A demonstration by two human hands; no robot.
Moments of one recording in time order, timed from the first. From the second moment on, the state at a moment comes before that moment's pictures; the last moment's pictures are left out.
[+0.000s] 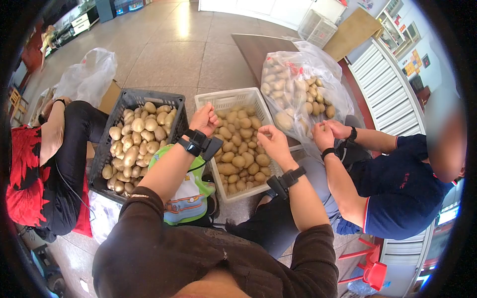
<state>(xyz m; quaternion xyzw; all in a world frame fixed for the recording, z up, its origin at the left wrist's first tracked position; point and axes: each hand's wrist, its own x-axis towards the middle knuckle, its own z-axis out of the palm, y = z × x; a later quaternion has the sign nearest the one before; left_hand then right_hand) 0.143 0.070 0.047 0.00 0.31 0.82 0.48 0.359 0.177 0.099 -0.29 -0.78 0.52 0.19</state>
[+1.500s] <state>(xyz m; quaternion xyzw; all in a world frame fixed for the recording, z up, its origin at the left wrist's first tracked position) 0.154 0.074 0.041 0.01 0.32 0.77 0.55 0.320 0.191 -0.077 -0.55 -0.47 0.68 0.13</state>
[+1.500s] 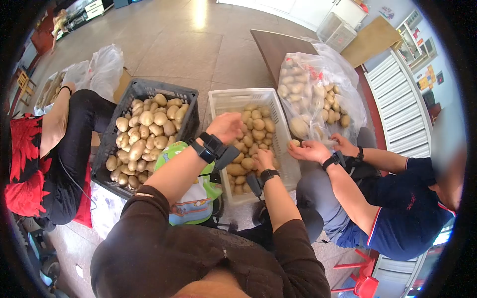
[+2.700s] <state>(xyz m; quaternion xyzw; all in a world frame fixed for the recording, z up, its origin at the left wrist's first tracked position) 0.163 0.082 0.044 -0.02 0.35 0.73 0.59 0.333 0.210 -0.161 -0.50 -0.82 0.22 -0.17</state>
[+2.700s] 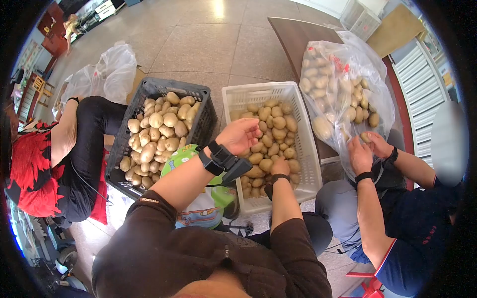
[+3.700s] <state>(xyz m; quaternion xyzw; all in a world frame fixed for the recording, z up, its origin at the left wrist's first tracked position) 0.154 0.080 0.040 -0.04 0.36 0.74 0.57 0.330 0.208 -0.140 -0.49 -0.84 0.24 -0.01</state>
